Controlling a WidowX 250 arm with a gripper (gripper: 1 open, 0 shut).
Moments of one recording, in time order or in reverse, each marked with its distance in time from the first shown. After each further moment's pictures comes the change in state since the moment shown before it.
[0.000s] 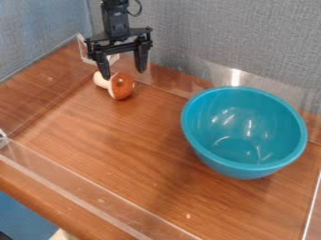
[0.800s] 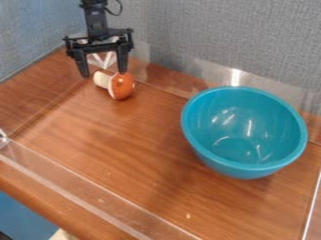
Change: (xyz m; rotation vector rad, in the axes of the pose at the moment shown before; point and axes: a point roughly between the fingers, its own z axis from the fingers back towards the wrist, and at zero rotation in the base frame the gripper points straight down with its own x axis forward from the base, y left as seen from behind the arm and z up) arm 0.006 0.025 0.003 0.019 0.042 -0.161
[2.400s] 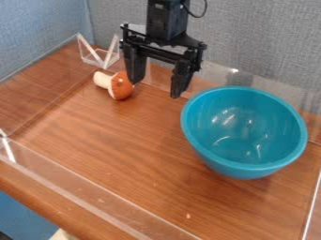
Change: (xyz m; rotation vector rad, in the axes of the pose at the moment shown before) arm -0.136 -0.058 0.039 0.100 -0.009 -0.716
